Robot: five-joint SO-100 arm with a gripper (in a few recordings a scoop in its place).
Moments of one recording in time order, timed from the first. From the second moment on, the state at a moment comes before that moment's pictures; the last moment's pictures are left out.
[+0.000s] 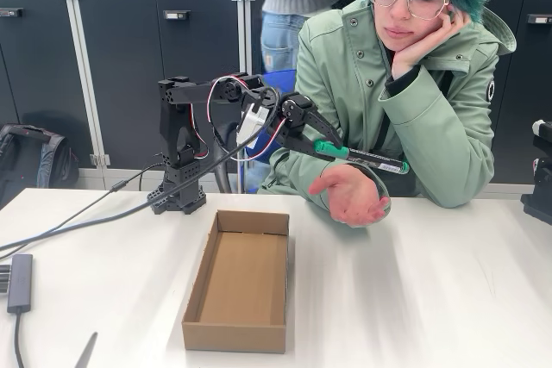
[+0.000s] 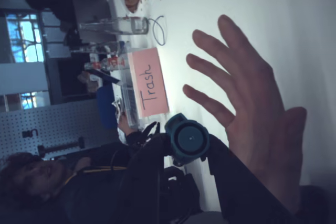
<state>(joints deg) -52.6 96.7 80.5 39.4 -8.1</state>
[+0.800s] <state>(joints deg) -50.4 96.7 80.8 46.5 -5.4</state>
